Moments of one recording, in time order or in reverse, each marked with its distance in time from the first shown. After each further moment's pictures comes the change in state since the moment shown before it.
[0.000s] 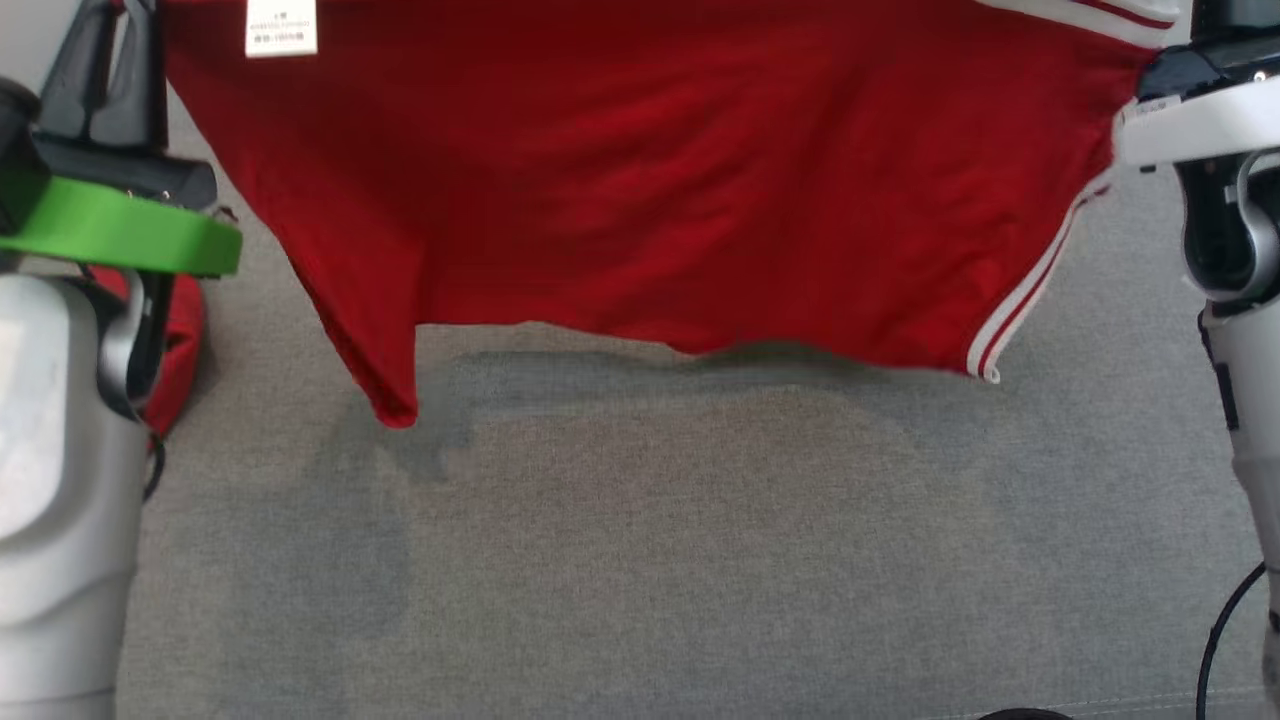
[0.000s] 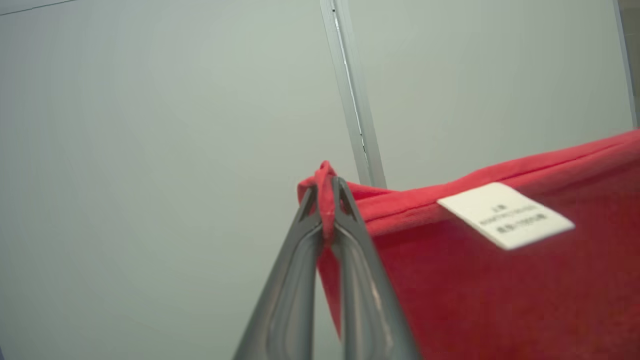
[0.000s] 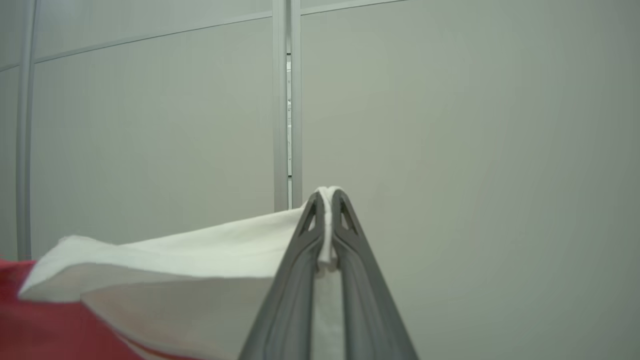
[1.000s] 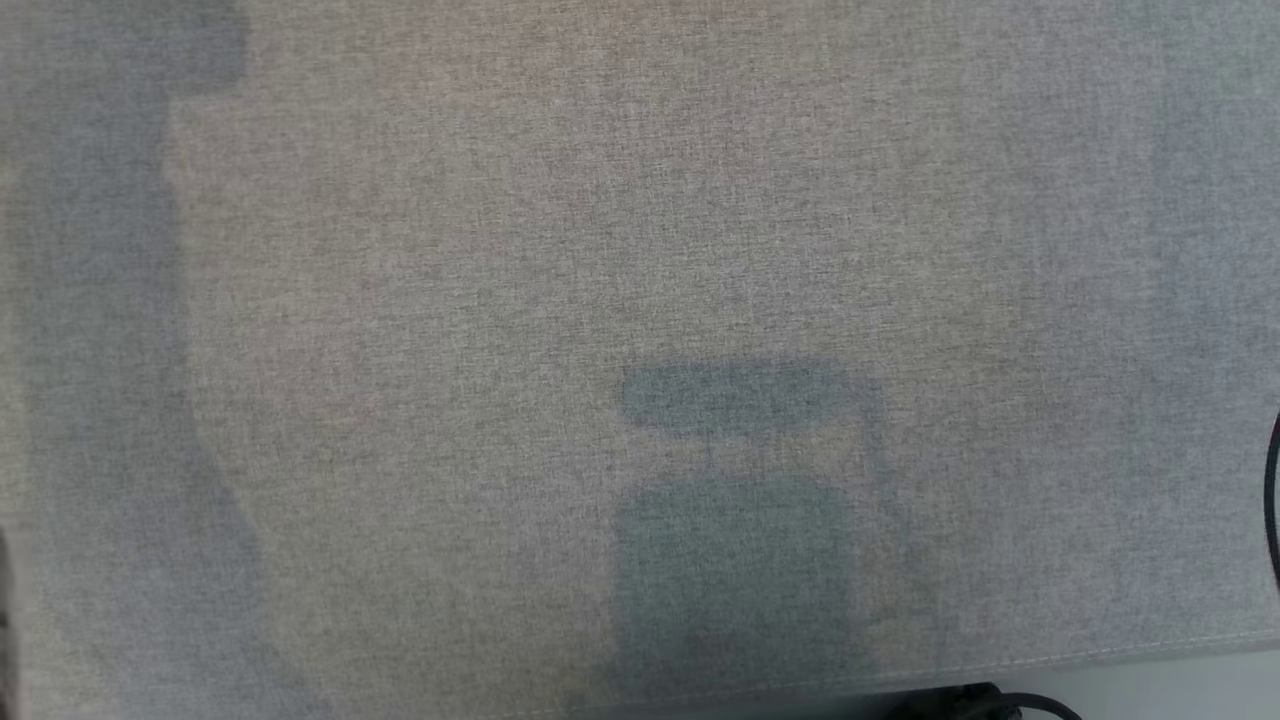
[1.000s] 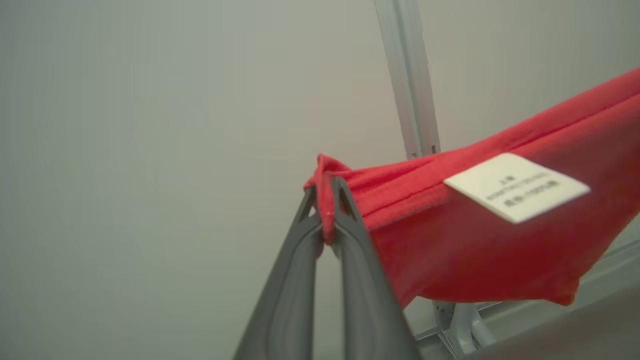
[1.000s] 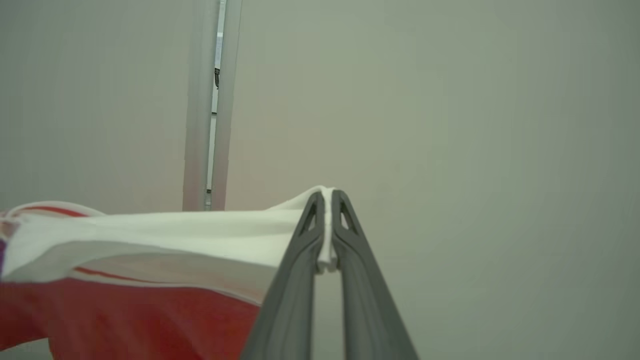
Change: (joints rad) left arm -0.632 0.060 -0.059 0.315 0.066 0.018 -0.002; right arm -0.614 -0.037 -0.052 0.244 -0.214 0.002 0.002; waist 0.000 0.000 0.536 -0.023
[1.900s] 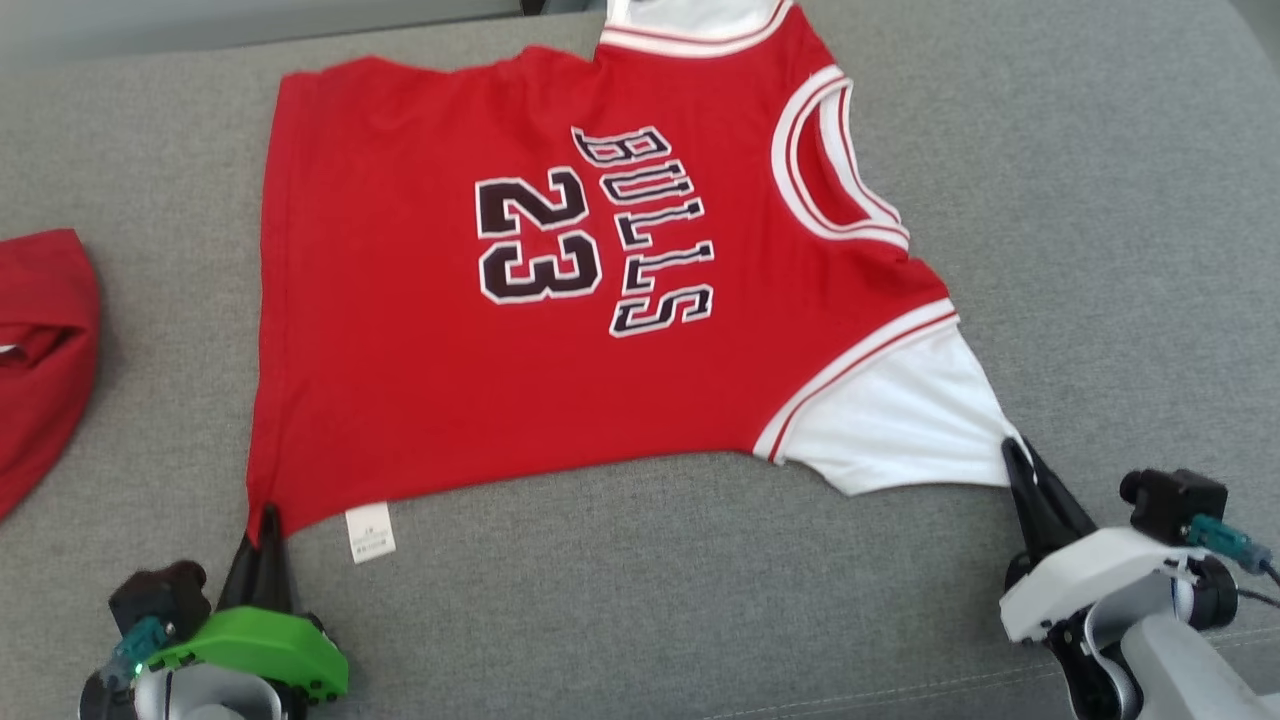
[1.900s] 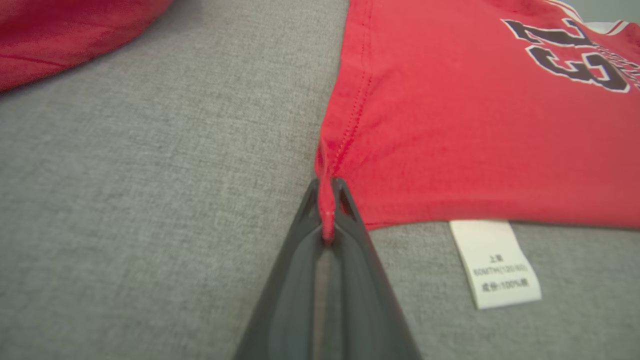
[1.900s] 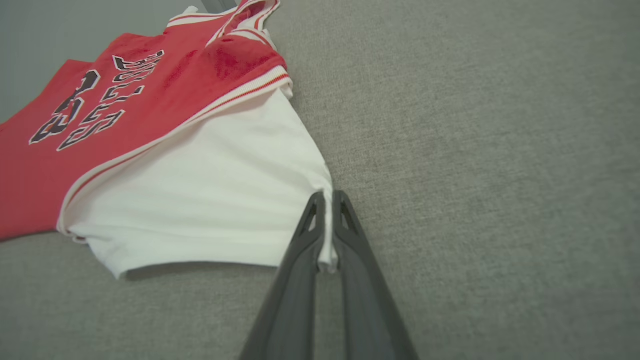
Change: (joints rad) left arm 1.115 -0.289 0.324 0.074 -0.062 -0.021 -0.005; right arm 1.168 0.080 0.176 0.023 0.386 0.001 0.000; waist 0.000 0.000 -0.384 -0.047
